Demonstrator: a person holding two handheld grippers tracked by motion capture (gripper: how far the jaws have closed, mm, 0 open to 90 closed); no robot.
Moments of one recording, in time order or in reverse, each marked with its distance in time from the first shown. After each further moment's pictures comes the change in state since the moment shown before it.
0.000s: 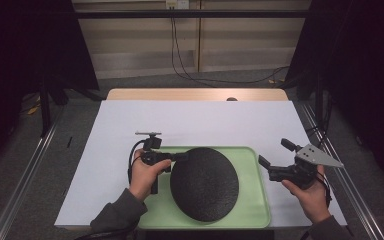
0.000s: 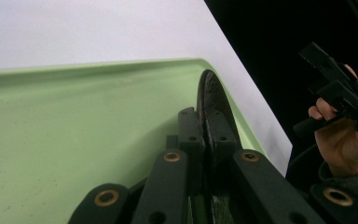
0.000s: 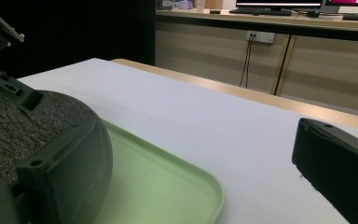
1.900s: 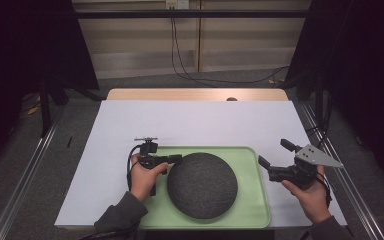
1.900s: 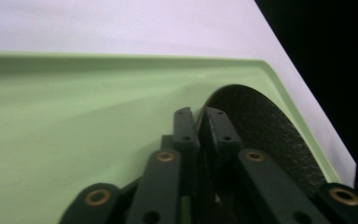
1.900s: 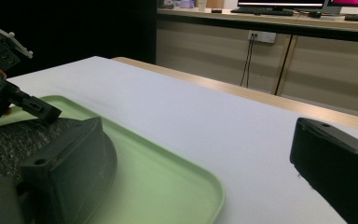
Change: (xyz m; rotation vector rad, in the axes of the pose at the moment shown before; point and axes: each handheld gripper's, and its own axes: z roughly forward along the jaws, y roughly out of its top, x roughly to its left) left arm 0.031 -0.014 0.003 -0.051 0.172 -0.013; right arm 0.000 0.000 0.000 0.004 0.011 -0.015
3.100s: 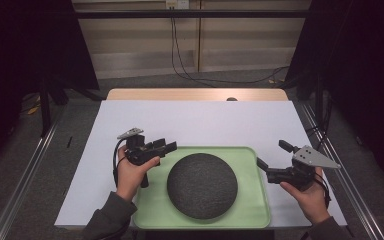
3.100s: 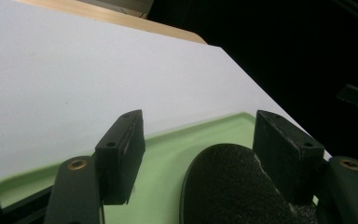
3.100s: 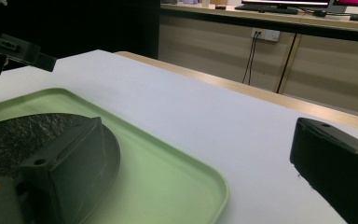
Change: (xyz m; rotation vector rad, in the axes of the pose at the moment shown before) left arm -0.010 0.018 -0.040 -0.221 -0.027 0.187; right arm 0.005 -0.001 0.001 0.016 0.006 -0.020
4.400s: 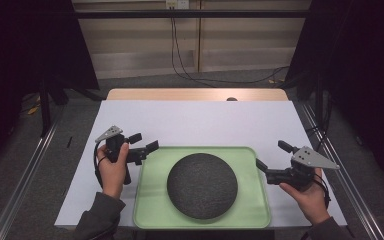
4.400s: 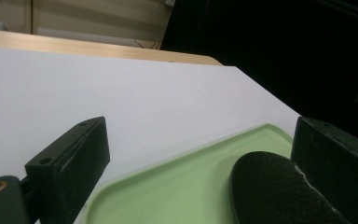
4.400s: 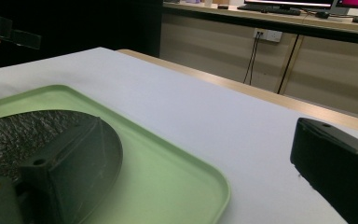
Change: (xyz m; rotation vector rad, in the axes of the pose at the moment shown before) left arm 0.027 0.008 -0.042 -0.096 0.068 0.146; right arm 0.002 0.000 0.000 0.006 0.005 -0.019
